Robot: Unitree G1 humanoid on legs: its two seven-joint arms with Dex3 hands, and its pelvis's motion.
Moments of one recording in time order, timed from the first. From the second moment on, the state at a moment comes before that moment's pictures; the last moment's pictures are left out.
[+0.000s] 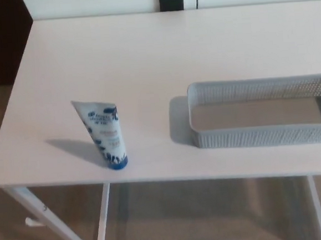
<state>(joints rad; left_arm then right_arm) 0.10 0.50 0.13 1.23 0.05 -0.32 -0.10 -0.07 -0.50 0.02 1.29 -0.16 -0.16 0.09</state>
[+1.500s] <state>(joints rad) 0.14 0.51 0.16 1.24 0.06 -0.33 -0.08 -0.11 -0.48 0.05 1.30 -0.18 -0.12 0.12</state>
